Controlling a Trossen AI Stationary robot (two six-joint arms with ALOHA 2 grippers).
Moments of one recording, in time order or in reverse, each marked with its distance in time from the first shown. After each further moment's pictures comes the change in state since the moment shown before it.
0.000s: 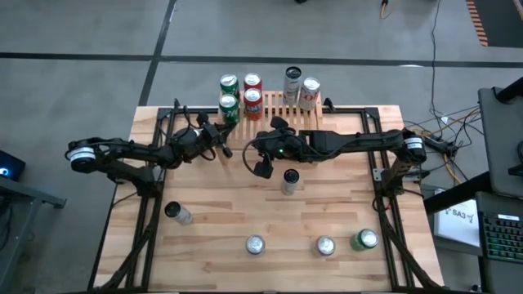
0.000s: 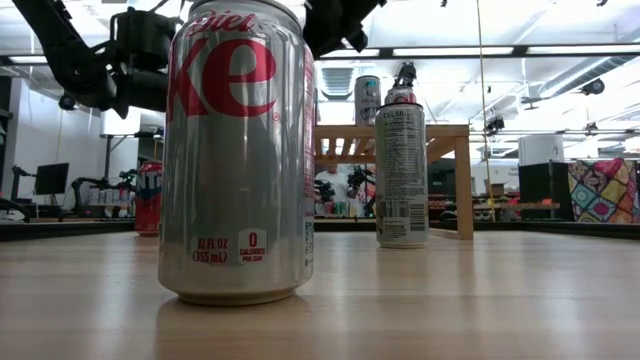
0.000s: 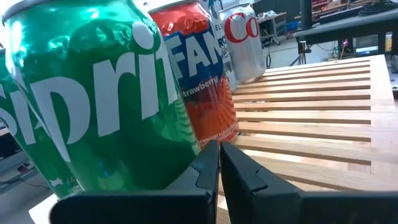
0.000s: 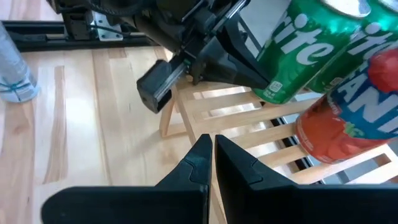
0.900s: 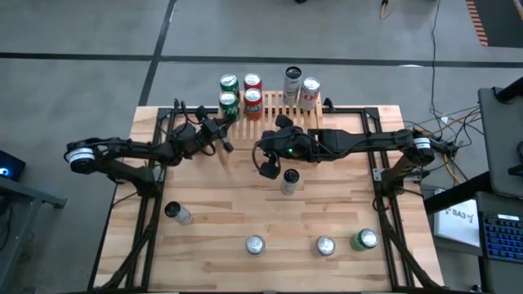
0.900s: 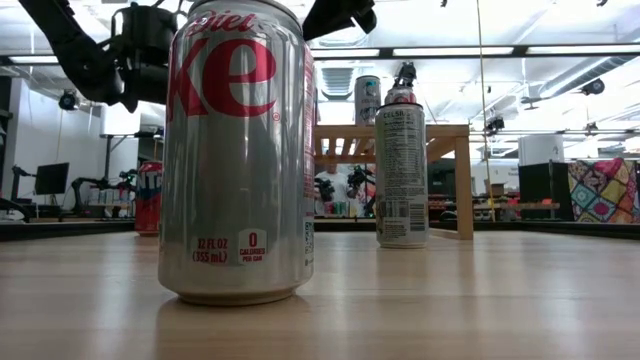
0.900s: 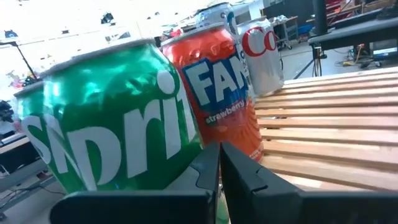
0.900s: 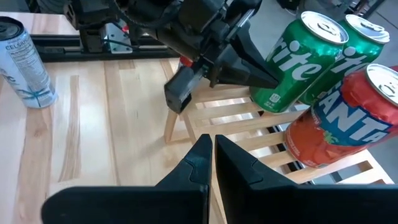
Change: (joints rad) left arm 0.026 -0.011 0.046 -0.011 -0.002 0.041; right arm 0.022 -0.068 0.000 -0.028 -0.001 -0.019
